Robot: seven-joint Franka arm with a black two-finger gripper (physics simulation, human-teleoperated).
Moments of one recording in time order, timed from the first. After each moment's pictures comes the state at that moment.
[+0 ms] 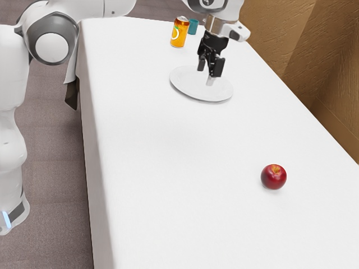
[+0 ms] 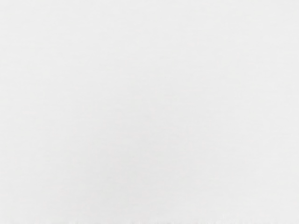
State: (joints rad) arm 0.37 0.19 -0.29 -1.27 0.04 1.44 0.09
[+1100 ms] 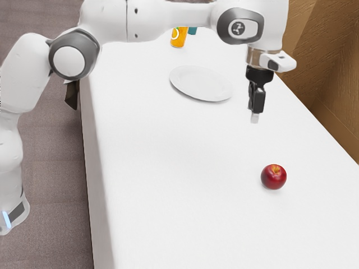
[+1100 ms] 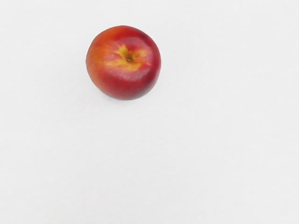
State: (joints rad) arm 0.27 0.43 -0.54 -1.03 0.06 1.57 0.17
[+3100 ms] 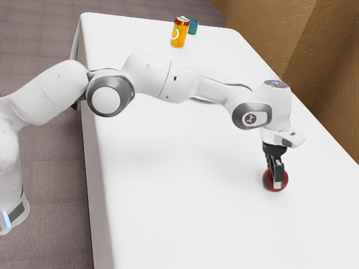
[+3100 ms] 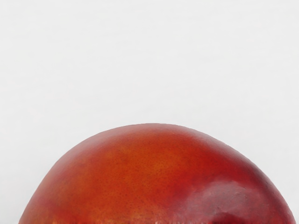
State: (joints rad) arm 0.10 0.84 -0.46 -0.98 0.13 2.08 0.09
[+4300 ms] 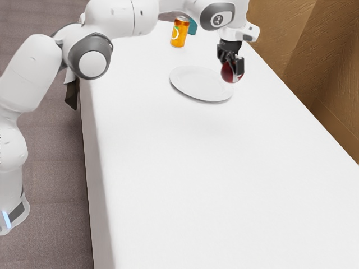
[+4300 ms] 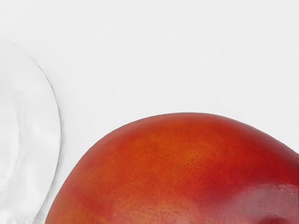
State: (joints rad) arm 0.38 0.53 -0.24 -0.97 0.14 1.78 0.03
